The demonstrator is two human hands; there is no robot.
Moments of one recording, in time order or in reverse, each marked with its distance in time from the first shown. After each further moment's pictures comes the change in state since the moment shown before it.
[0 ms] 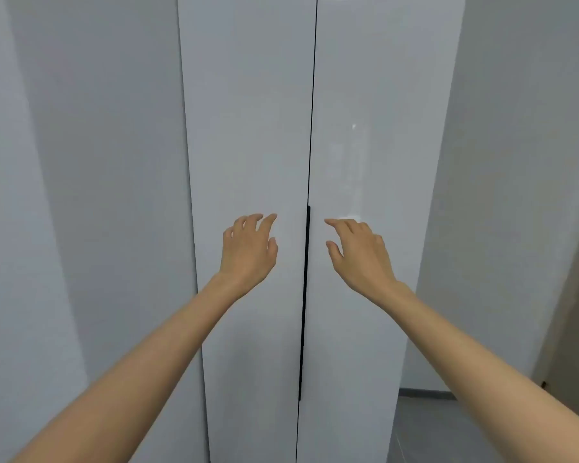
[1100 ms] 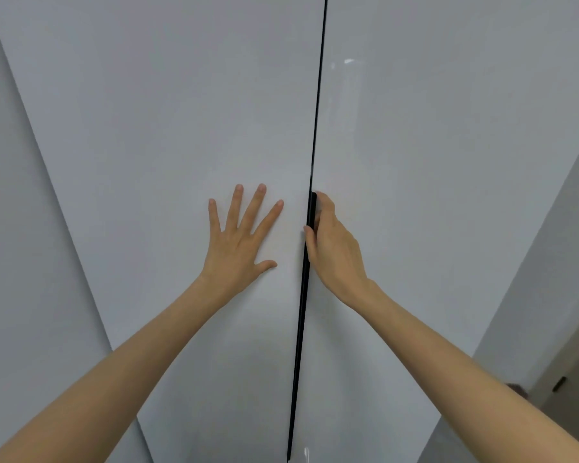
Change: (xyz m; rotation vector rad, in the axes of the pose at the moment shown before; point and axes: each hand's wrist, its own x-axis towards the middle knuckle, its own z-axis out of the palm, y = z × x) left_hand 0.244 -0.115 0.326 0.338 -0.005 0.281; right_hand 0.245 0.130 0.306 0.373 0.047 0.126
